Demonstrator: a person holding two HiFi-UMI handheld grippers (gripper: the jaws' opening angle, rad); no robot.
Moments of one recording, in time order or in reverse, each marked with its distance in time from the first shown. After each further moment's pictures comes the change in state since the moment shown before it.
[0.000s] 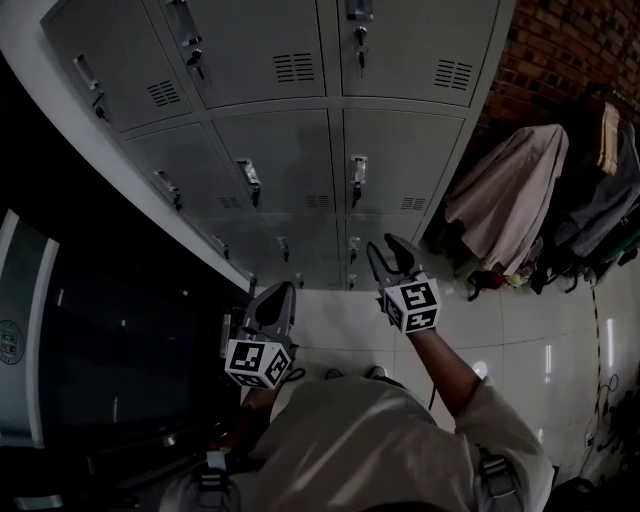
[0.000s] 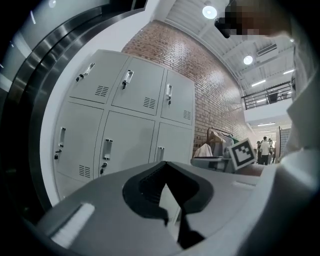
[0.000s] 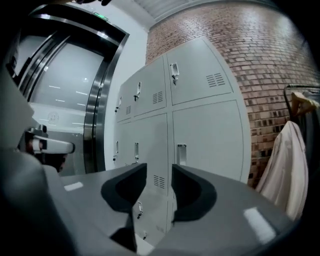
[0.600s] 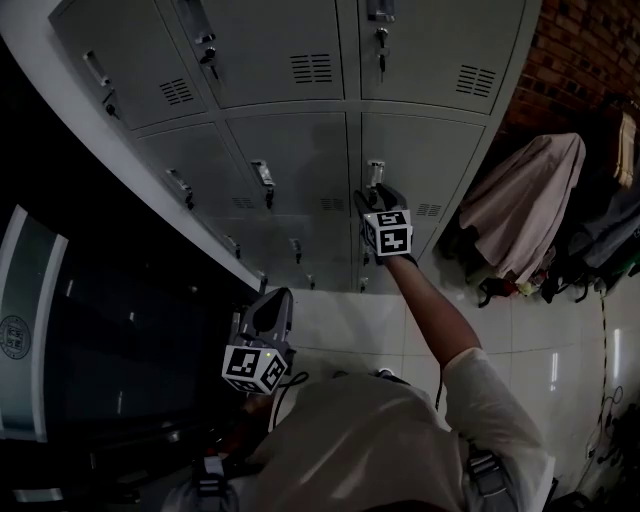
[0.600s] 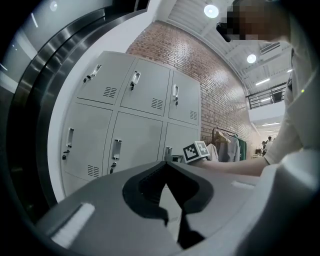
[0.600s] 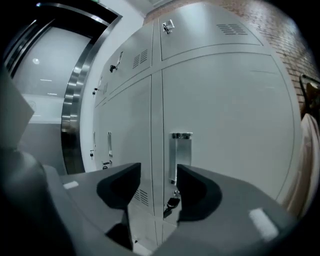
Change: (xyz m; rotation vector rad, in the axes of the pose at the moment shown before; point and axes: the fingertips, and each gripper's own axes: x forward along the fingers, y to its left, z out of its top) left arm -0.012 0.032 -0.005 -0.017 0.000 0.049; right arm 0.175 -0.054 -0.059 0.052 0.185 -0.062
